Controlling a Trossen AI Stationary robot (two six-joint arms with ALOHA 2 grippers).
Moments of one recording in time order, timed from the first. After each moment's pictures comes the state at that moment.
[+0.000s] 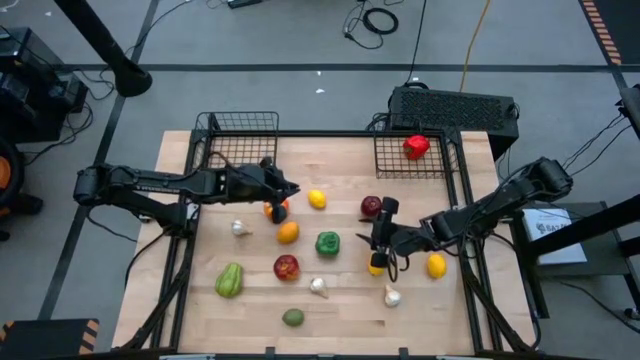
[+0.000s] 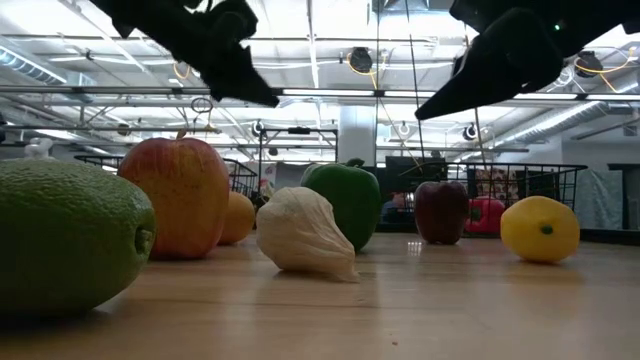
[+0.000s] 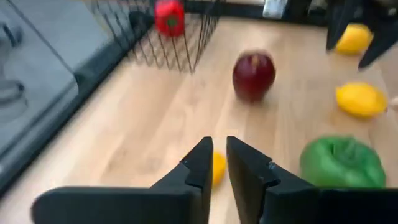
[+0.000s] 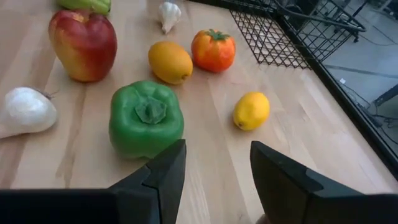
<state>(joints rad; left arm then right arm) 0.10 1.21 0.77 -0.08 -0.16 -0.07 0.37 1.31 0.65 0.03 0.62 0.13</state>
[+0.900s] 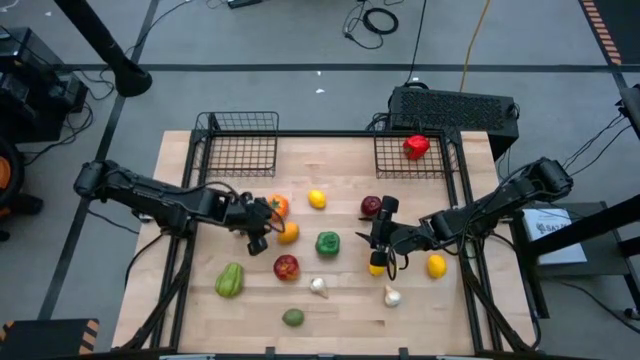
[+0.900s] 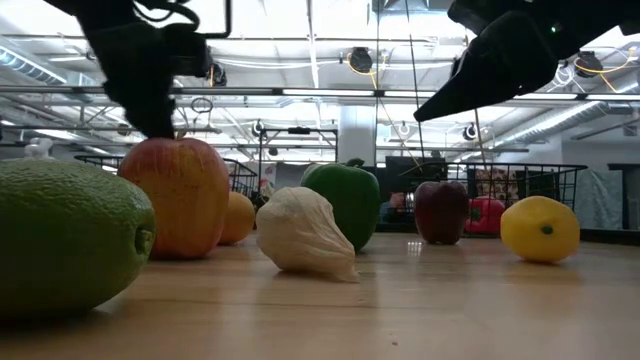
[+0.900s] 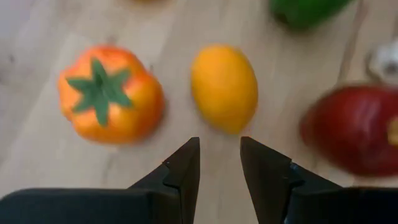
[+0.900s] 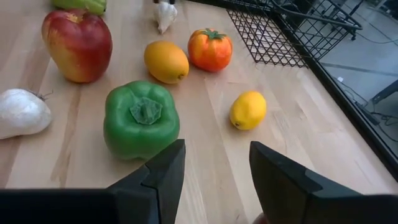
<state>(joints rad) -0.17 1.21 0.77 -0.64 -0.15 -0.51 0.36 1.31 0.65 0.03 0.62 0.14</state>
